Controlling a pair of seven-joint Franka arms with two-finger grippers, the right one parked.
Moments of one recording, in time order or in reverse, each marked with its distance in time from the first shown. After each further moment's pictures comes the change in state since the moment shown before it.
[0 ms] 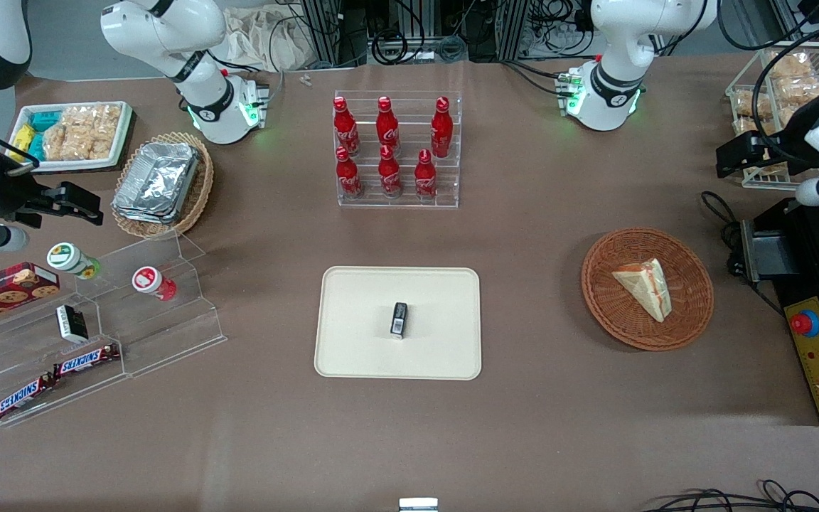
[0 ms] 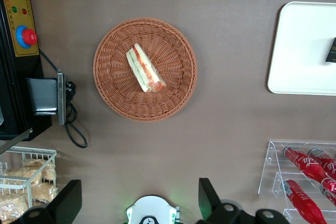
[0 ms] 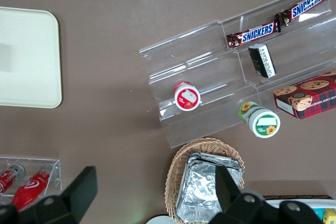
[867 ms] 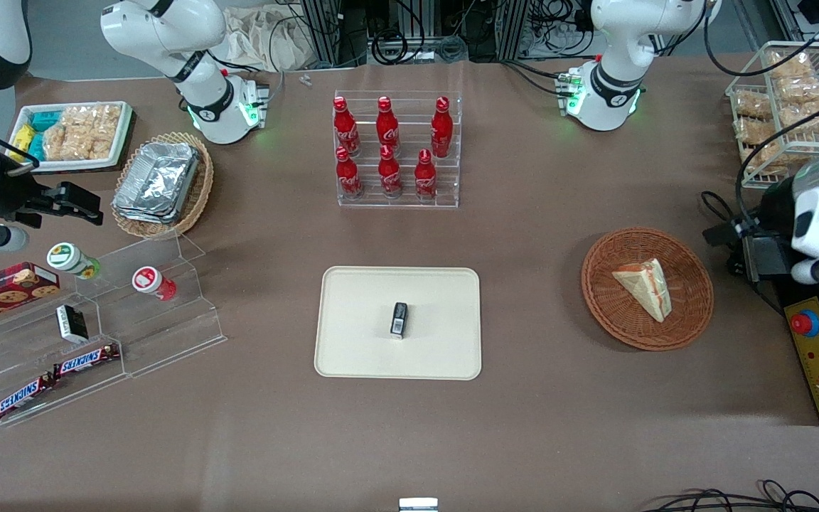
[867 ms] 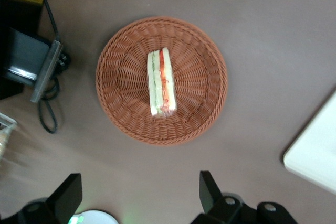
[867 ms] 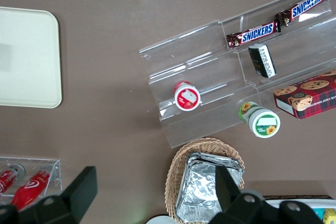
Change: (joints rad) arm 0.037 0.048 0.038 -0.327 0.000 0.335 -0.403
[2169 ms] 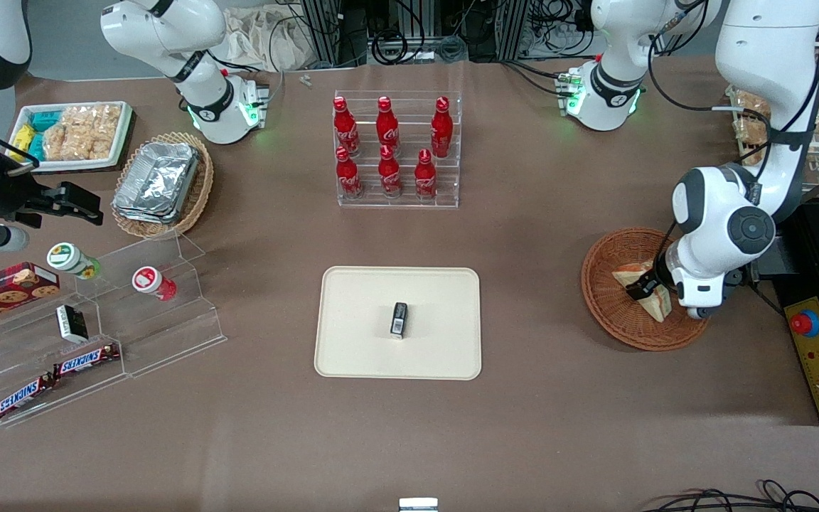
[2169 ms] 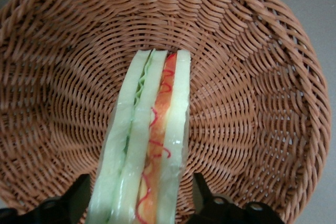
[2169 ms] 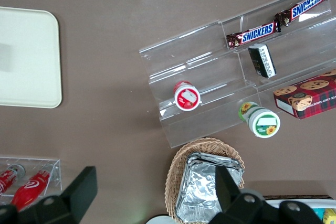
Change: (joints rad) arm 0.000 0.200 -0.001 -0.508 0.003 0.782 -0.267
